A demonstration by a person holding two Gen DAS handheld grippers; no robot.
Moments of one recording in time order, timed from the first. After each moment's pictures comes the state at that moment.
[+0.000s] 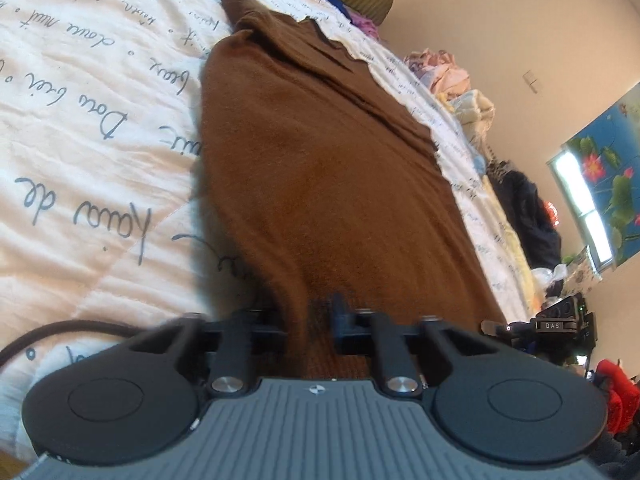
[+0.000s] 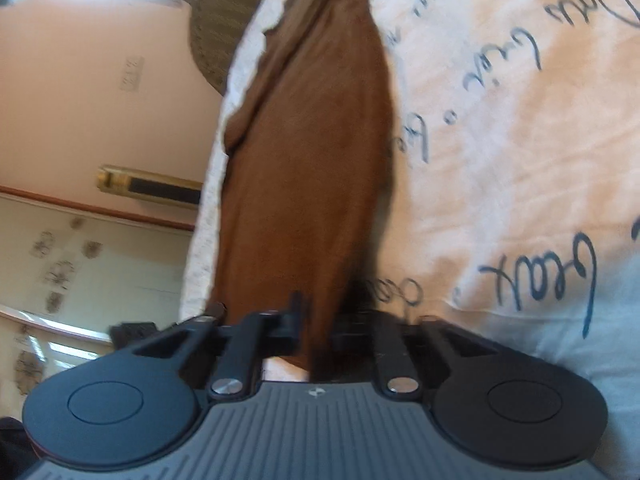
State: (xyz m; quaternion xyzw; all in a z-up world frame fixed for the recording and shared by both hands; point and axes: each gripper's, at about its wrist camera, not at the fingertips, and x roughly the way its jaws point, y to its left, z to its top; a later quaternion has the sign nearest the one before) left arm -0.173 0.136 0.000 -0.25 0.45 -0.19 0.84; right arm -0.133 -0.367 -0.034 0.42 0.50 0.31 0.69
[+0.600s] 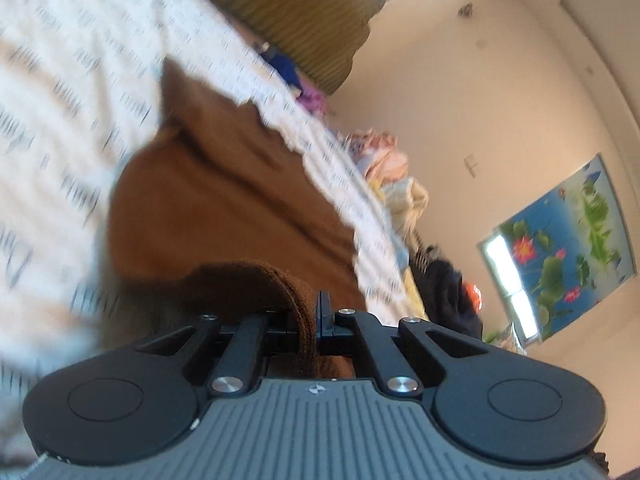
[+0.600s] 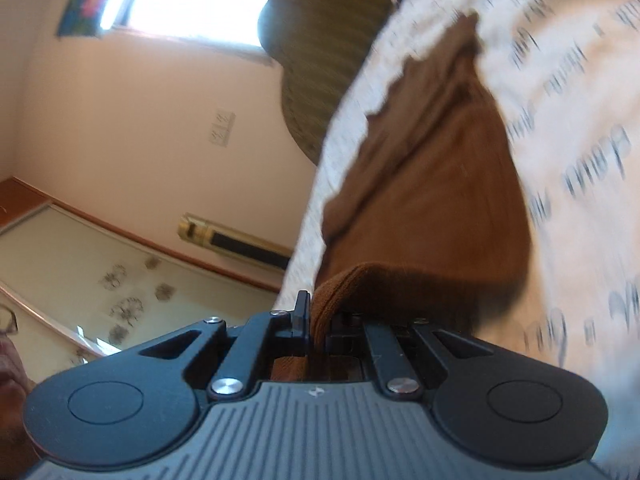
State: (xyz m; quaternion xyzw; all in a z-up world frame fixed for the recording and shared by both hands) left arm -0.107 0.146 0.059 -0.37 0.33 -0.23 0.84; right arm -0.075 -0.376 0.015 0.48 0.34 0.38 0.71
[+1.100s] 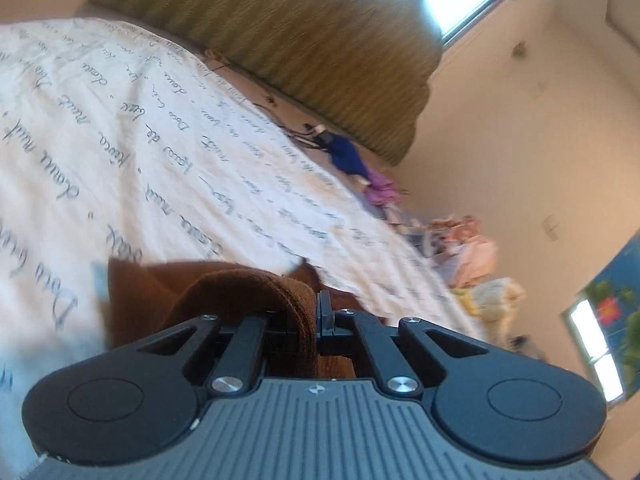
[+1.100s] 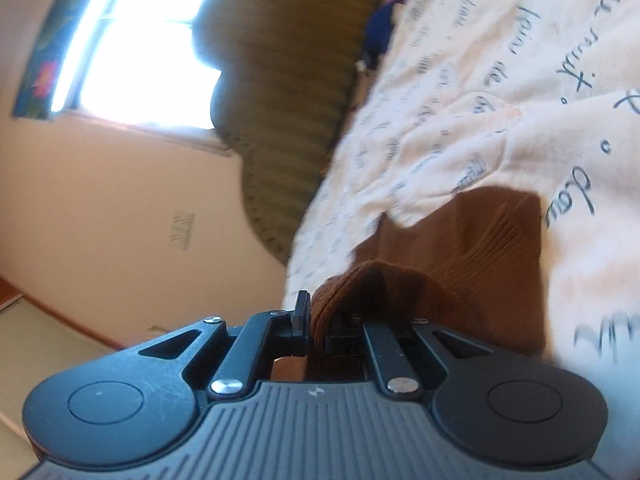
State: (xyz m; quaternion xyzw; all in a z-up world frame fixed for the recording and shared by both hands) left arm 0.155 0.132 0.064 -0.31 0.29 -0.09 0.90; right arm 0.191 -0.361 -0.015 0.54 0.32 0.29 0.72
